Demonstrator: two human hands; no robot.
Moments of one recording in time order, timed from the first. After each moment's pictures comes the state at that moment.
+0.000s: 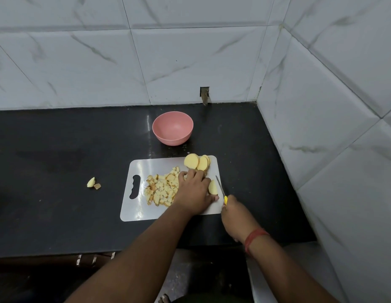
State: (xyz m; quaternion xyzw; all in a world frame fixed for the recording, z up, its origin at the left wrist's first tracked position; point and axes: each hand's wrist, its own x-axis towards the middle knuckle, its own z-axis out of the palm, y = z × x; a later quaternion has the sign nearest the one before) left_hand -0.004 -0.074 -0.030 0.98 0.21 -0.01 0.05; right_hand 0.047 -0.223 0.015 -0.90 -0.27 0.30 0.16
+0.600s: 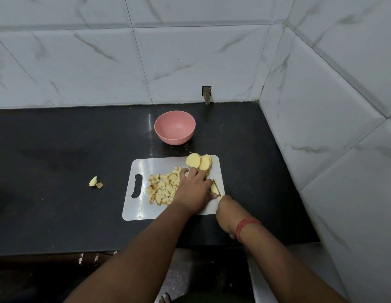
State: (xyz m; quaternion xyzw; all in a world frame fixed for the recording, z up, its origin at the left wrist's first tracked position) left_hand -0.007 -0.067 -0.028 0.99 0.17 0.00 -0.01; right_hand 0.039 -0.193 0.037 -0.82 -0.46 0.30 -0.15
